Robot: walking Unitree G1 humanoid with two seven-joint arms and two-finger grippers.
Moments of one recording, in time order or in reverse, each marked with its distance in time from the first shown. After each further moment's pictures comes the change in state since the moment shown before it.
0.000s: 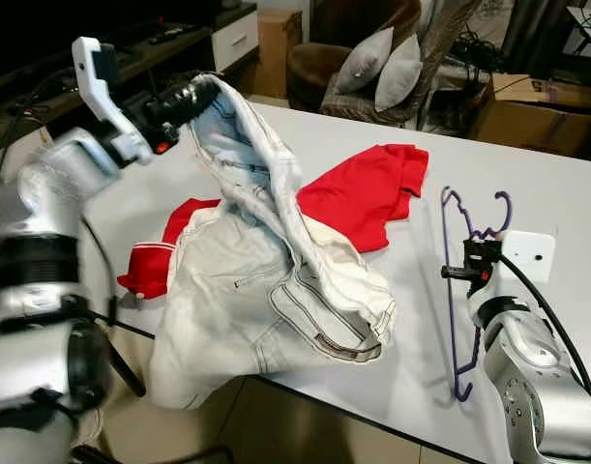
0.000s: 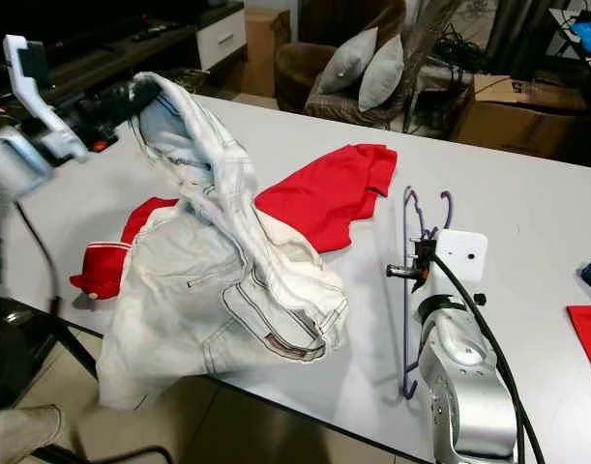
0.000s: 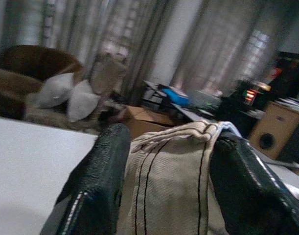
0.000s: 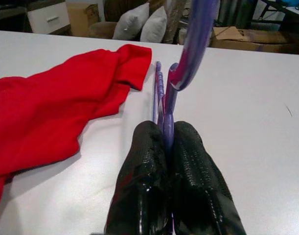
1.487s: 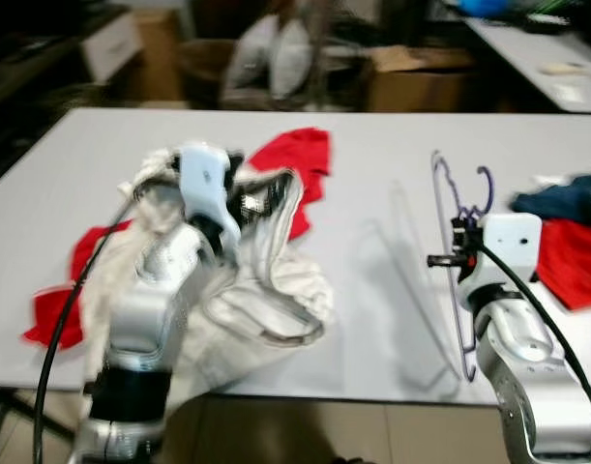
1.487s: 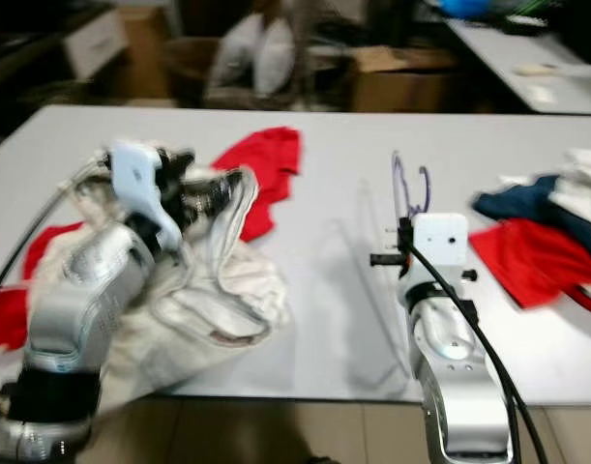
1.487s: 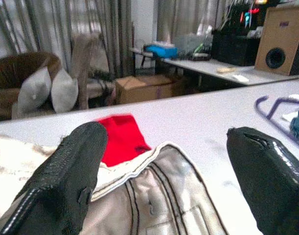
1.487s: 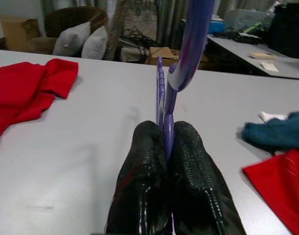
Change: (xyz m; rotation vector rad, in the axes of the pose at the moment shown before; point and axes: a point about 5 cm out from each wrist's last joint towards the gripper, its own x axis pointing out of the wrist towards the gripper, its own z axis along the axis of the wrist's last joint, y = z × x) left arm -0.005 -0.072 -0.105 0.381 0.037 0.230; right arm -0.008 0.022 0.025 -0.109 -0.122 0.091
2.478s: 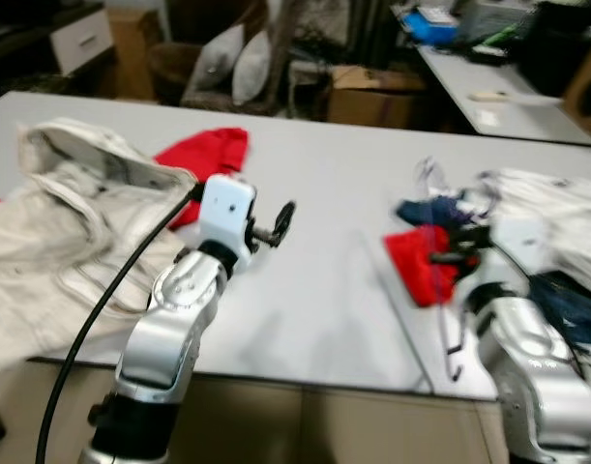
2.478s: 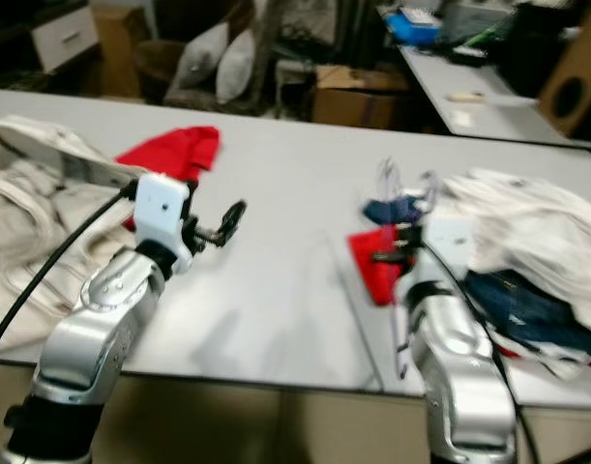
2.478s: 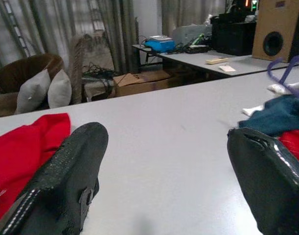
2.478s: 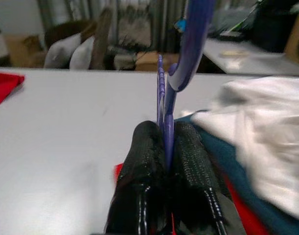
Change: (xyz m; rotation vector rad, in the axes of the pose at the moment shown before) left arm -0.009 -0.017 -0.011 0.147 0.086 0.037; right arm 0.004 -0.006 -0.004 0.157 0.017 0.023
